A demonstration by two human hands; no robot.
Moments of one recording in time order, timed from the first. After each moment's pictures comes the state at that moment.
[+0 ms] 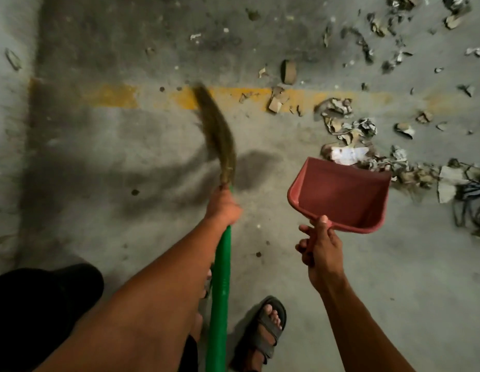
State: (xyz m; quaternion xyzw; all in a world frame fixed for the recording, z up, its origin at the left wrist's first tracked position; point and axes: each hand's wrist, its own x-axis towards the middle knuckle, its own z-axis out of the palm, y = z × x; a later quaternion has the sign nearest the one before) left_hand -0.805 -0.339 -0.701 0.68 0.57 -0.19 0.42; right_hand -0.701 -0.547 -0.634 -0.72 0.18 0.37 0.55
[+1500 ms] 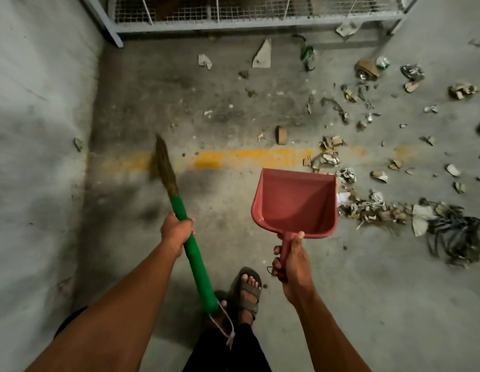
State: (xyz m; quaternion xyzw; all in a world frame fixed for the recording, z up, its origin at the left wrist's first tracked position) left_hand -0.875 -0.181 -0.546 0.47 0.74 0.00 0.49; right_hand -0.702 -0.425 -0.454 -0.67 0.18 0.45 0.56
